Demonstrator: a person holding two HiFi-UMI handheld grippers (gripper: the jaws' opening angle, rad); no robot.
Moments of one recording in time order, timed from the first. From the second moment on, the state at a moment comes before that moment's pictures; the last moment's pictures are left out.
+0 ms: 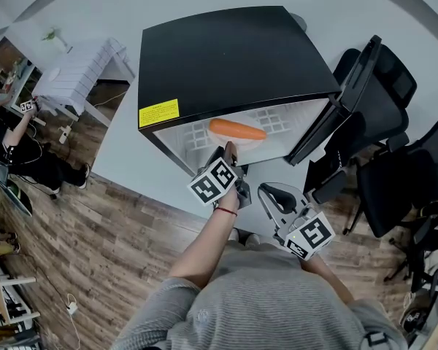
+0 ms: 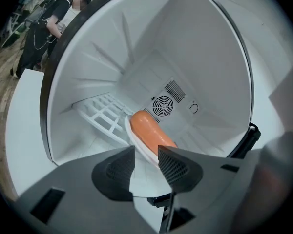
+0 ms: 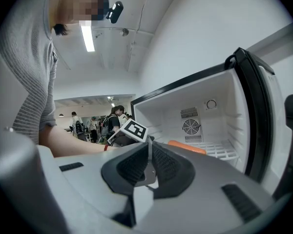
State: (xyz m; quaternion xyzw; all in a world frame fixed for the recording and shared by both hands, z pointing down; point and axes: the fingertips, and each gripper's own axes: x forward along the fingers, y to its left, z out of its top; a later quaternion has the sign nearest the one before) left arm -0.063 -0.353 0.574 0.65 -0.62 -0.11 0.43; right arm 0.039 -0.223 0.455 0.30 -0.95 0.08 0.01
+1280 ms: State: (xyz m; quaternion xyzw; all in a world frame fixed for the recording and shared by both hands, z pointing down) left arm -0.040 -0.286 0.536 0.74 -0.55 -0.09 0.38; right arm 0.043 -0.211 0.443 0.31 -0.95 0.06 -0.01
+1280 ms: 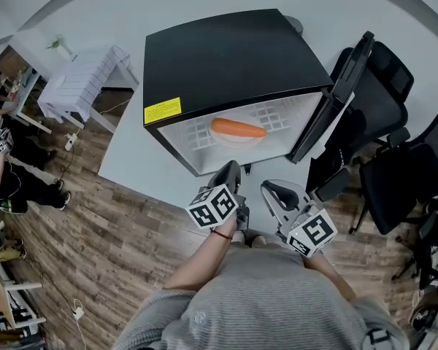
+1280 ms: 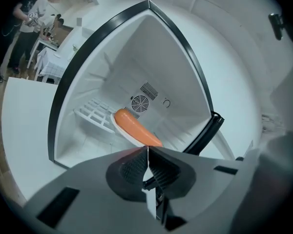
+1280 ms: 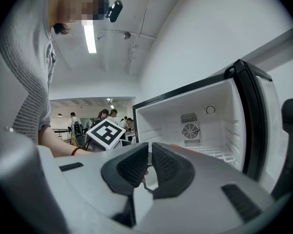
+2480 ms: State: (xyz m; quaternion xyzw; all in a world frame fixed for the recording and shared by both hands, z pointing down) left arm 0.002 -0.194 0.485 0.87 -0.43 -0.07 0.23; right arm 0.059 -0.183 0.463 0.31 -0.95 0.08 0.02
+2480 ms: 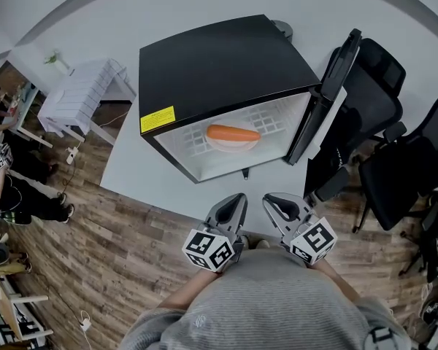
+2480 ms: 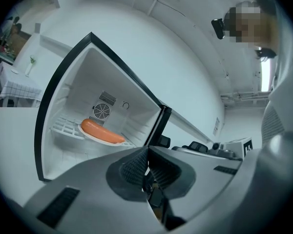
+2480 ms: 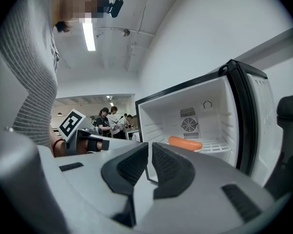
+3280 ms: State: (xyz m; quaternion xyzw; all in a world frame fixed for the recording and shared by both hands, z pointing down) left arm 0.009 -0.199 0.482 0.88 -0.42 -0.07 0.23; right arm 0.056 -0.190 0.457 0.31 -0.95 0.05 0.02
